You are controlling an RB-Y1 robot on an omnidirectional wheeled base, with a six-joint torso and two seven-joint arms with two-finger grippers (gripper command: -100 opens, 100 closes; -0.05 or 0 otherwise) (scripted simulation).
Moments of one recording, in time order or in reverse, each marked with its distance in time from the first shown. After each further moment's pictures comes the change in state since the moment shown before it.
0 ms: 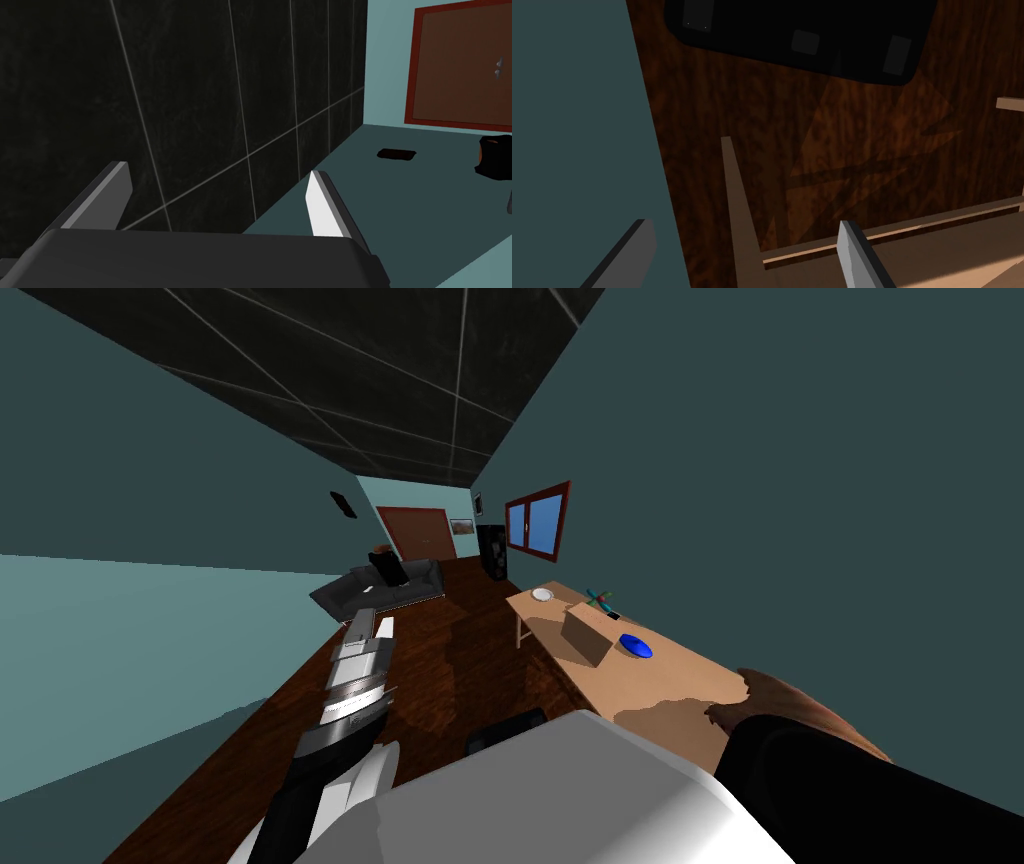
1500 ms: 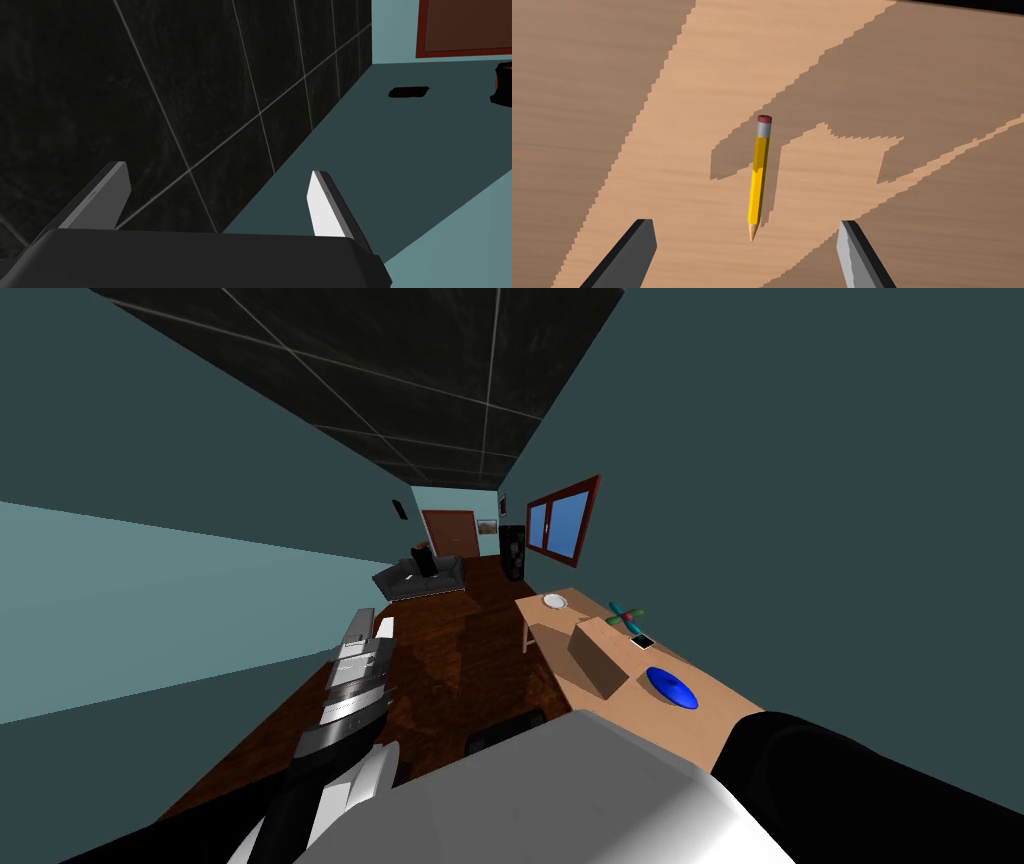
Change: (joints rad) left arm 0.000 0.000 0.000 0.000 0.000 0.000 0.000; right arm -0.089 -0.026 -0.011 0.268 0.096 -0.025 -0.014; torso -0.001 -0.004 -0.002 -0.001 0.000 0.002
